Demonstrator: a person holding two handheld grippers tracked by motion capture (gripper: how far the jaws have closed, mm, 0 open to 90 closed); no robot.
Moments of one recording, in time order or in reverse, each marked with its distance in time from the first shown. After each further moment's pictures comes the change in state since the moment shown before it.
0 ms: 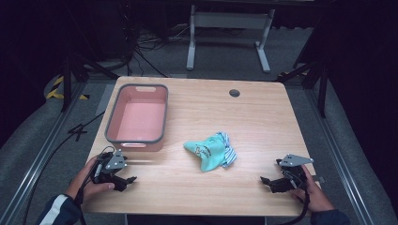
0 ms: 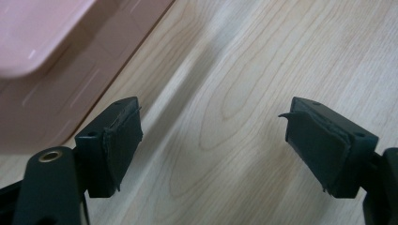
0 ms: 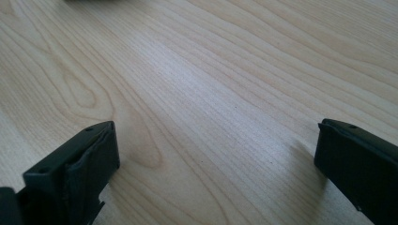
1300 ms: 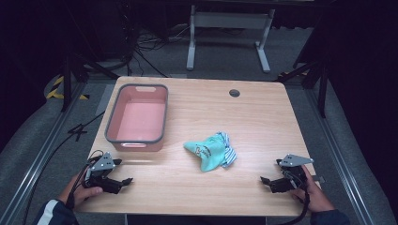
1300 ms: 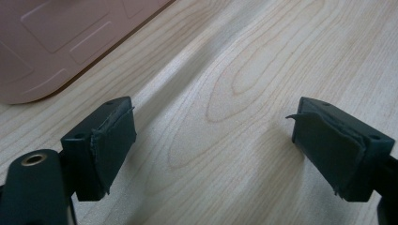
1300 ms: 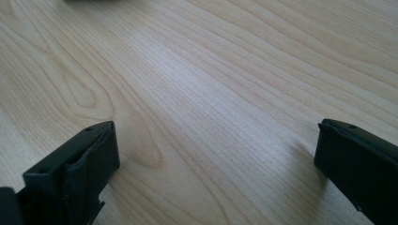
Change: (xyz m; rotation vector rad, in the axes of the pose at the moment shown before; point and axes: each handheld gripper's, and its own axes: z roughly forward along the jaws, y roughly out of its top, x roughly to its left) left arm 0.008 -0.032 0.005 -0.140 -0.052 -0.145; right arm 0.000 0.000 0.000 0.001 -0.002 -0.002
